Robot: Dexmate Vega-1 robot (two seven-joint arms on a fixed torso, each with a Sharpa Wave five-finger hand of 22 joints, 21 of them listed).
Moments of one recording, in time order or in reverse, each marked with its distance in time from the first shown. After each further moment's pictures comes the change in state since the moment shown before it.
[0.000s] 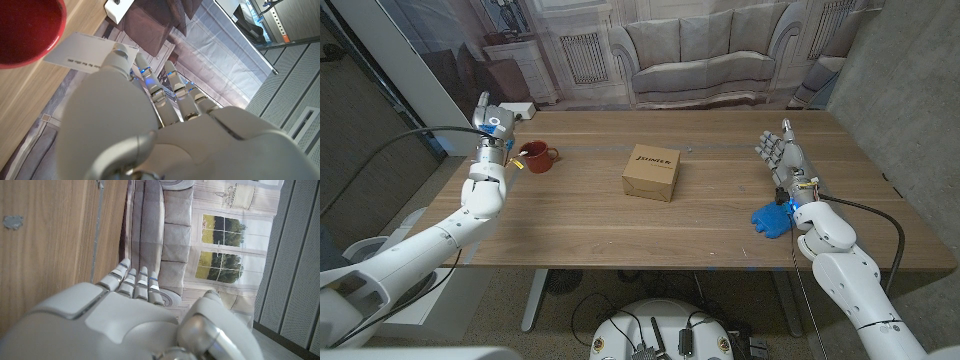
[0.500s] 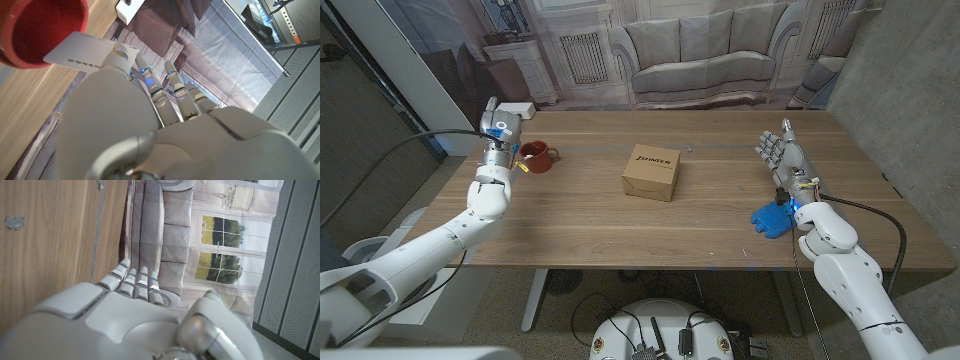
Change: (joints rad) left arm -0.023 -0.020 0.034 0.031 -0.005 -0.022 0.004; left_hand -0.001 -0.001 0.002 0.002 0.000 0.000 0.000 0.000 0.000 0.000 0.000 0.000 0.000 0.000 0.000 0.000 0.000 0.000 0.000 0.000 0.000; right arm -0.012 -0.003 0.005 -0.018 -0.001 -0.006 0.000; right_hand 0.000 0.000 0.000 0.000 0.000 0.000 0.000 0.000 0.000 0.000 0.000 0.000 0.000 0.000 0.000 0.000 0.000 0.000 0.000 0.000 0.000
